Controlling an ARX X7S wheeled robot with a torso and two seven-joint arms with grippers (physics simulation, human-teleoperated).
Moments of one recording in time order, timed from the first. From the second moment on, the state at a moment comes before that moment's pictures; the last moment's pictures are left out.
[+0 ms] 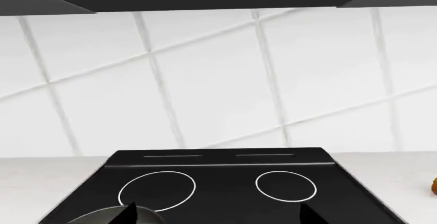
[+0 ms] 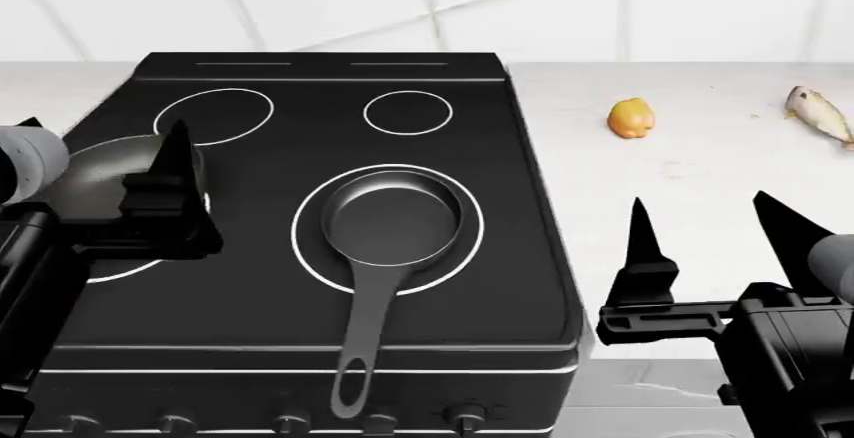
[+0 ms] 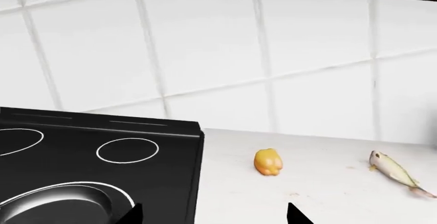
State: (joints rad) left arm -0.64 -0.85 -0.14 0.91 -1.66 -0.94 -1.08; right arm 0.39 0.92 -0.03 -1.04 1.40 0.75 1.06
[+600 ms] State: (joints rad) left arm -0.61 -0.85 -0.15 0.91 -1.63 -0.93 -1.06; right arm 0.40 0.94 -0.06 -1.03 1.40 0.72 1.07
